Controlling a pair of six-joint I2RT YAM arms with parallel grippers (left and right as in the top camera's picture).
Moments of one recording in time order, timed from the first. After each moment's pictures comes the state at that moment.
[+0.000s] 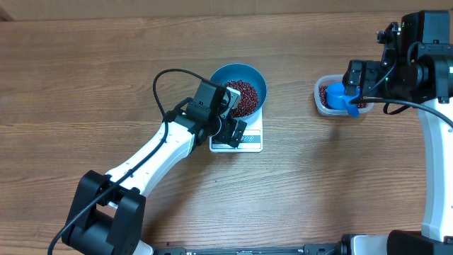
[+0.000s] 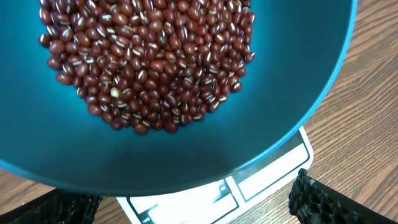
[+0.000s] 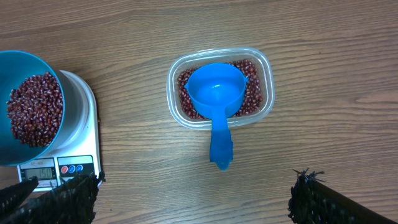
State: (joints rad) left arm -0.49 1.69 1.09 -0.44 0.16 -0.05; right arm -0.05 1.54 1.79 -1.34 -0.02 0.07
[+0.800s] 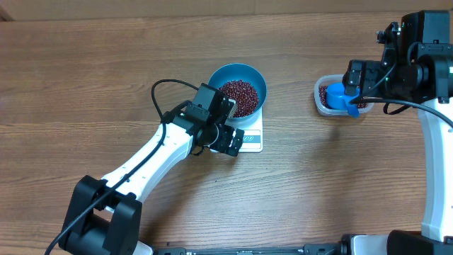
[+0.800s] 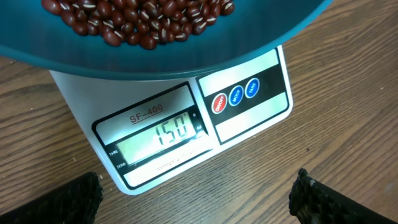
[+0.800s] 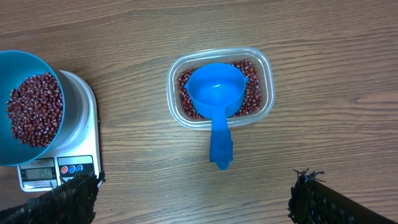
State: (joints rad) left arm -0.49 1.66 1.09 -0.62 0.23 -0.16; right arm -0.05 1.54 1.79 -1.34 -0.02 0.07
